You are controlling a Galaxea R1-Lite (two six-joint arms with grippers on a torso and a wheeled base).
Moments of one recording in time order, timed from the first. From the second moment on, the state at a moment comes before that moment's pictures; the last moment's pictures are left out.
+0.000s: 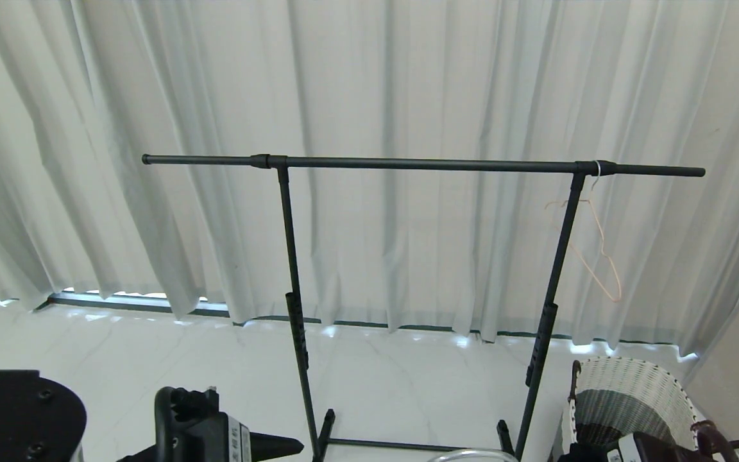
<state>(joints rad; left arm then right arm) -0.90 1.19 -0.46 -0.10 -0.21 0.23 1.04 1.31 -0.36 -0.43 0.32 -0.15</state>
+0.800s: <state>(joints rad) -0.92 1.25 -0.46 -0.12 -0.21 0.28 1.06 1.31 -0.38 -0.43 0.31 -0.15</state>
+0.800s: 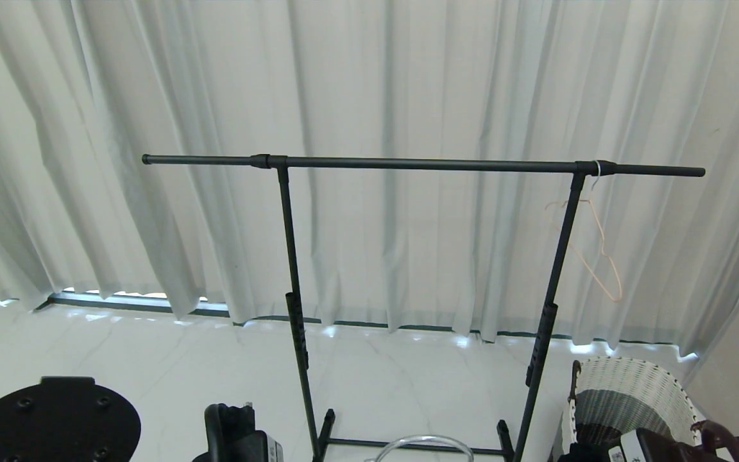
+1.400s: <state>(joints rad) -0.93 1.26 -0.46 -0.12 -0.21 0.27 1.06 1.29 -0.39 -0.43 0.27 -0.15</state>
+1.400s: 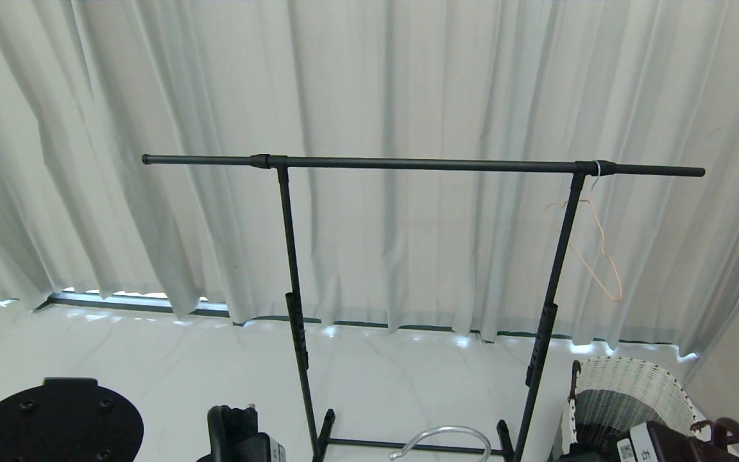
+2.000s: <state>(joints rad) -0.77 1.25 -0.44 -0.14 -0.19 0.27 1.01 1.28 -0.38 -0.43 0.22 -0.14</state>
